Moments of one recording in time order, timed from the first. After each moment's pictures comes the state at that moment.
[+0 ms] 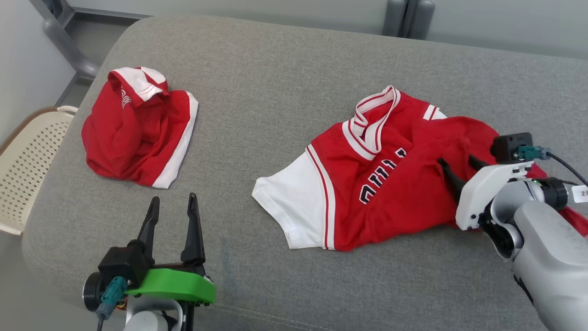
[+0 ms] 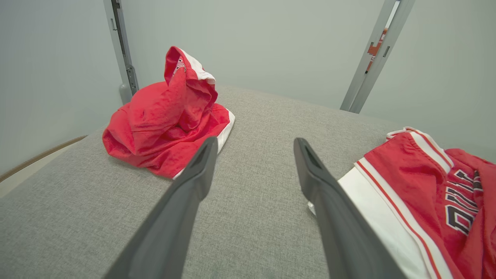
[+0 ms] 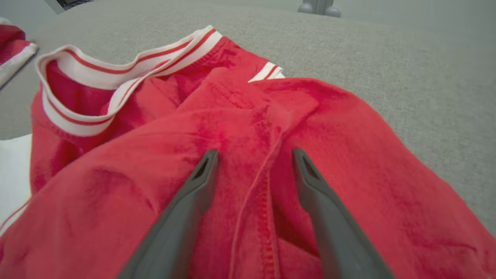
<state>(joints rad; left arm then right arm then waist) -0.10 0.05 -0.17 0.20 -0.32 0.01 -0.26 -0.58 -0.36 0.39 0.73 0.56 0.13 0.06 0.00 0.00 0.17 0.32</state>
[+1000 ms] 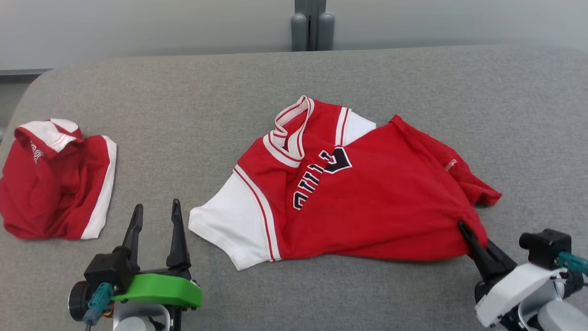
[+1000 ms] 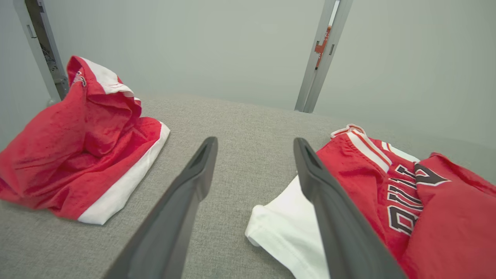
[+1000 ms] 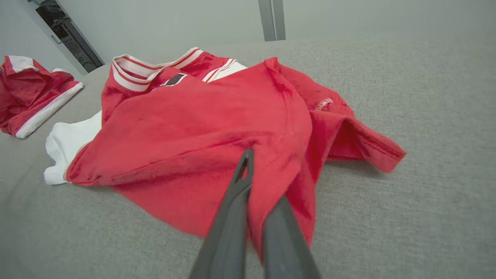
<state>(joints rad) -0.08 0.05 -0.10 0.21 -0.30 0.00 -0.26 -0.13 -0.52 0.44 0.29 0.70 0.13 -0.24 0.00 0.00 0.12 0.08</state>
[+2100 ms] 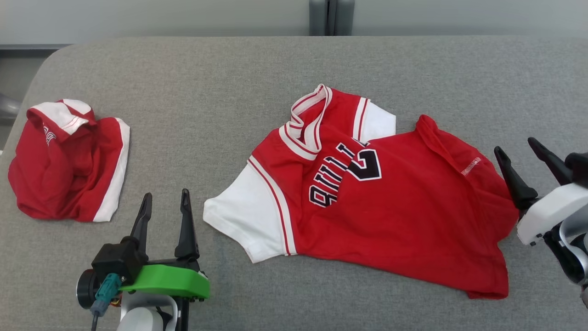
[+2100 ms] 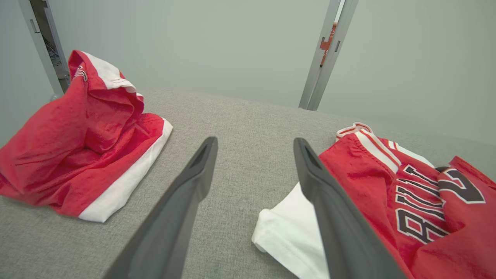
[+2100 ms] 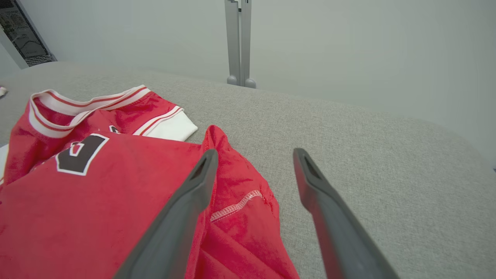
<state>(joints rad) -0.11 0.05 -0.14 0.20 -0.31 0.01 -0.26 -0.30 -0.56 0.24 0.32 0.51 0.13 -0.10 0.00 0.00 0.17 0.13</state>
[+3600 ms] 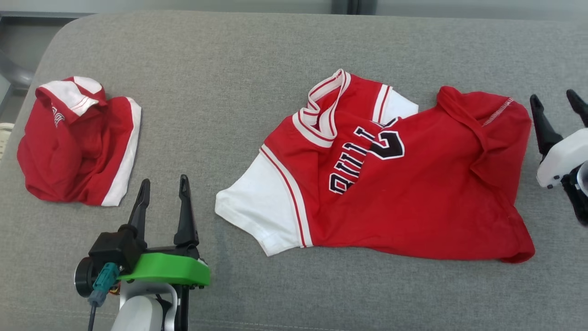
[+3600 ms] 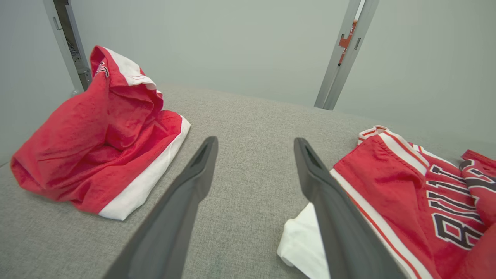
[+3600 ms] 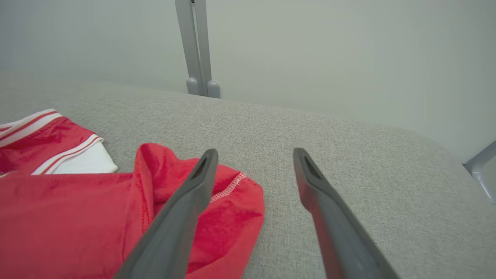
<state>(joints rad) -0.15 0.05 -0.15 0.19 -0.32 0.04 -0.26 -0.73 -0.56 0.42 0.87 0.60 0.13 -0.26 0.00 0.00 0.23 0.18</state>
